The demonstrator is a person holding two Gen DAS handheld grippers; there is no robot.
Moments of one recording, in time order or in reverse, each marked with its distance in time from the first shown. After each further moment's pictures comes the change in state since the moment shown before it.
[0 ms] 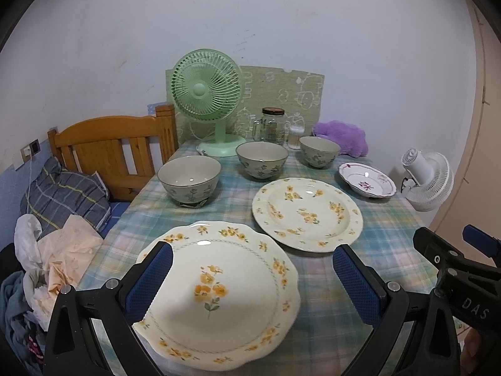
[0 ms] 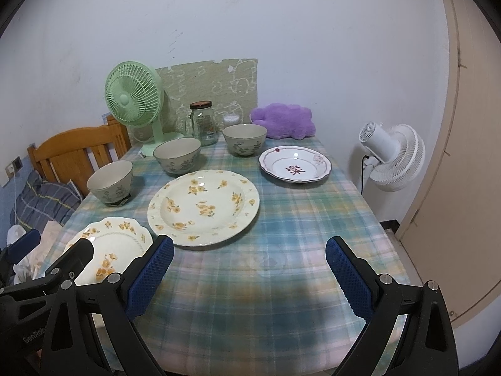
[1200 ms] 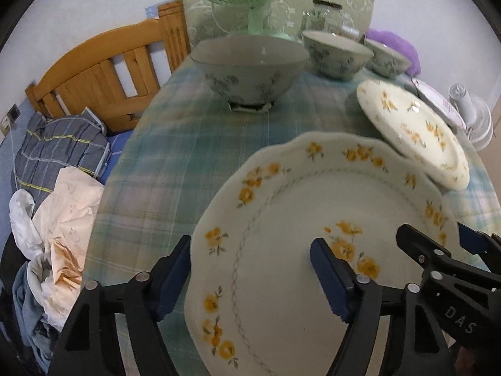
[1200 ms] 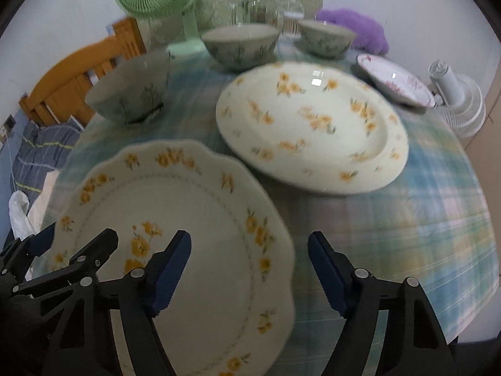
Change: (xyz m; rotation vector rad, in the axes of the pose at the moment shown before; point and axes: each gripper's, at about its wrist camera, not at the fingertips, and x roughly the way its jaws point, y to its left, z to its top) left arm 0.140 0.116 -0.032 0.054 0.446 0.009; right arm 0.150 0.153 -0.036 -0.012 0.437 0.055
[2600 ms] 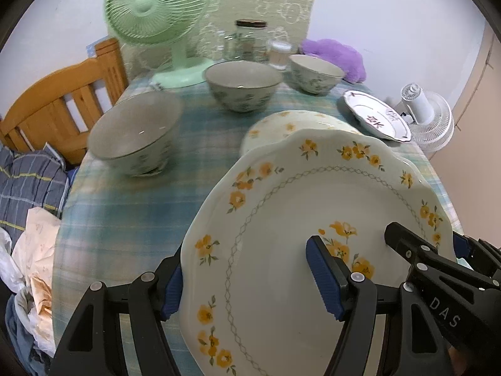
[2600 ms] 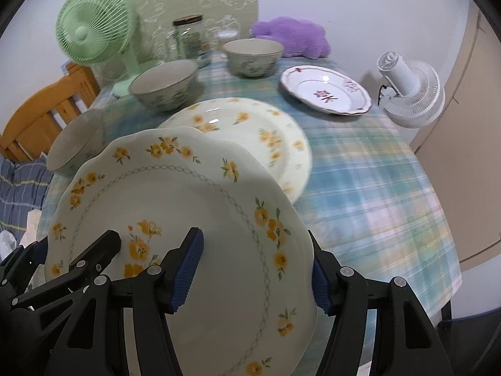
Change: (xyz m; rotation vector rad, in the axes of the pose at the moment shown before) left arm -0.033 -0.102 0.056 0.092 -0.044 -0.139; right arm -0.048 -0.085 0.035 0.132 -0.046 -0.113
